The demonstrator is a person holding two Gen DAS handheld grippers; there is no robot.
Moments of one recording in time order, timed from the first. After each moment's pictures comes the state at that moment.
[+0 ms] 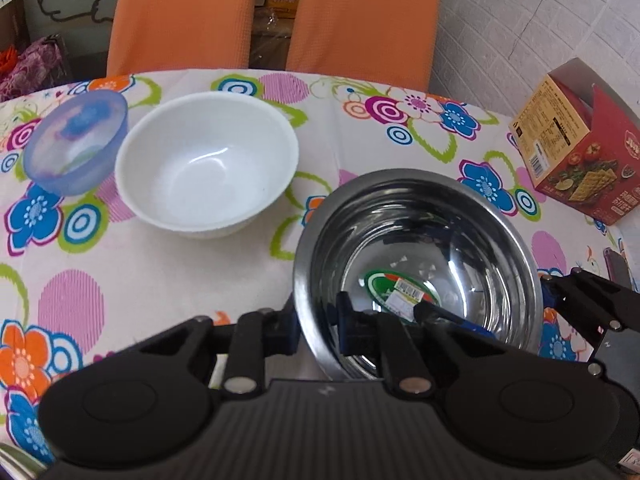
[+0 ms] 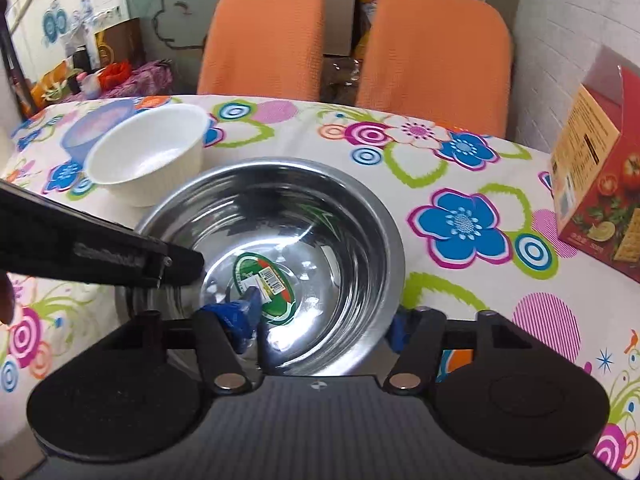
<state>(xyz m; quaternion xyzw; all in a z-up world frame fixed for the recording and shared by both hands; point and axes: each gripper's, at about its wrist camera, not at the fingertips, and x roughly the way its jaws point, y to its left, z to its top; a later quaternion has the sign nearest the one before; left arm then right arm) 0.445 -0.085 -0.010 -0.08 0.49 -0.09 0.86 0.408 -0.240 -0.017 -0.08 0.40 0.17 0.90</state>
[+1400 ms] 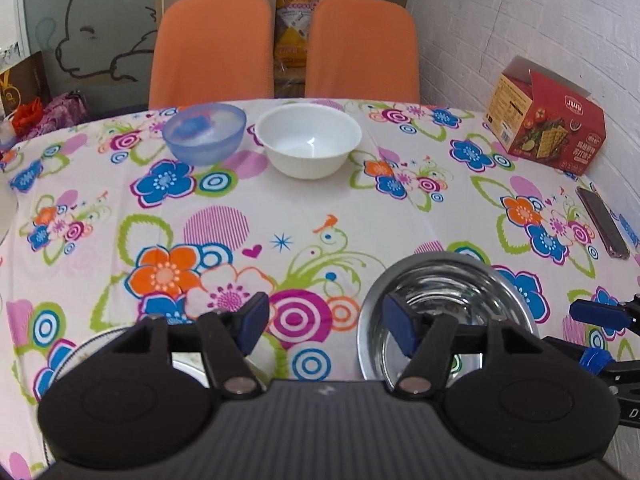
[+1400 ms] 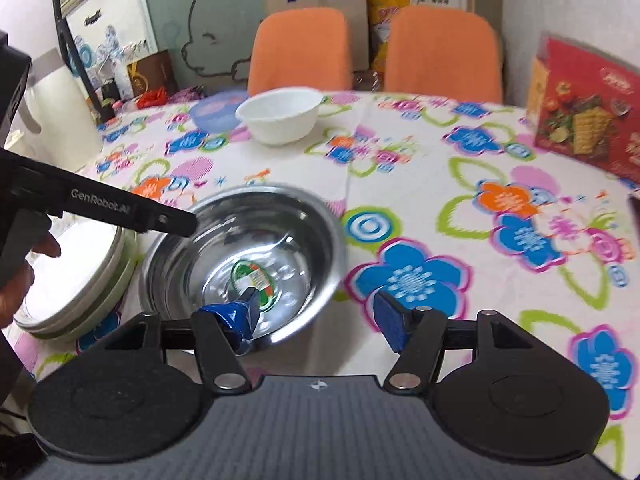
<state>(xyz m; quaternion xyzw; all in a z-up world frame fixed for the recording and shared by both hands) 0.297 -0.003 0.027 -0.02 0.42 -0.10 0.90 0.212 -0.229 0.013 -0.01 0.37 0.16 0.92</state>
